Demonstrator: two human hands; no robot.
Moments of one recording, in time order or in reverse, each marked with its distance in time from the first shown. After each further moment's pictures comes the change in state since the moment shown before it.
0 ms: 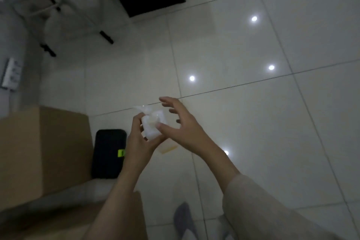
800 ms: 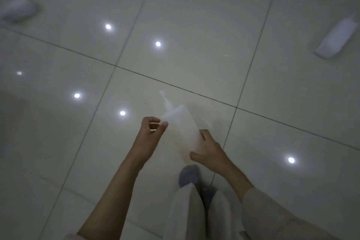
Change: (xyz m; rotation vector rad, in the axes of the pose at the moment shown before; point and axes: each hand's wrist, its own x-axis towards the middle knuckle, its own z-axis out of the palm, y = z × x) left_hand -0.063 0.022 0.465 0.605 -0.908 0.127; right_hand -0.292 0.312 -0.234 0.360 0.903 0.533
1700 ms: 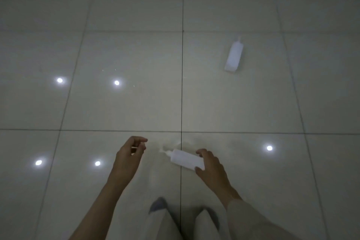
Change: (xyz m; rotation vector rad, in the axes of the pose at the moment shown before) left_hand -0.011 0.106 0.100 0.307 -0.119 0.346; right_hand -0.077 0.053 -0.124 -0.199 0.451 0.169
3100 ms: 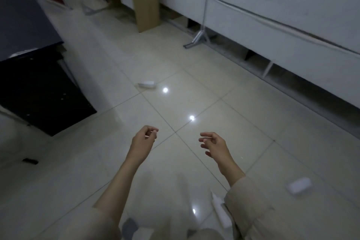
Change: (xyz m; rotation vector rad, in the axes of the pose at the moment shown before) left_hand -0.352 0.128 -0.348 -0.424 0.762 -0.144; right_hand -0.295 -0.426 -0.140 0.346 -0.417 -0.441
